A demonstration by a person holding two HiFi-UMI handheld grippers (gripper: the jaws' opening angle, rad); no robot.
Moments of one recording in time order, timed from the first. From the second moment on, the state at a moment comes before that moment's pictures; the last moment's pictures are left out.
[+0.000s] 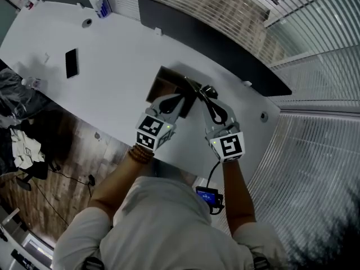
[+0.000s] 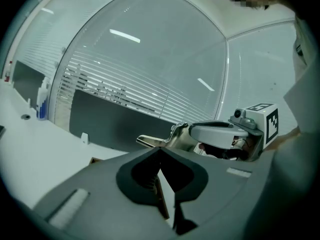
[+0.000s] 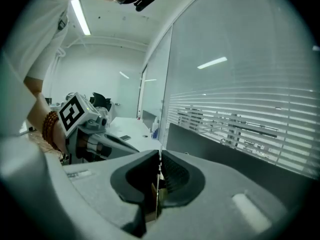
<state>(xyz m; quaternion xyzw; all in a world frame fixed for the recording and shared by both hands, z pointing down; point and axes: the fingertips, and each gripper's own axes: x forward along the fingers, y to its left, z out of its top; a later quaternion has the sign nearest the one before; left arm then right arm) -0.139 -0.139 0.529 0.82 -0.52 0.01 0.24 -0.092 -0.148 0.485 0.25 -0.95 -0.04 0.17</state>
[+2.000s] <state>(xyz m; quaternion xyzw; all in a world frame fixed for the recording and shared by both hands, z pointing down) -0.212 -0.168 0.599 0.78 -0.55 0.02 0.31 -0.197 -0.185 0.593 0.03 -0.96 -0.10 0.25</state>
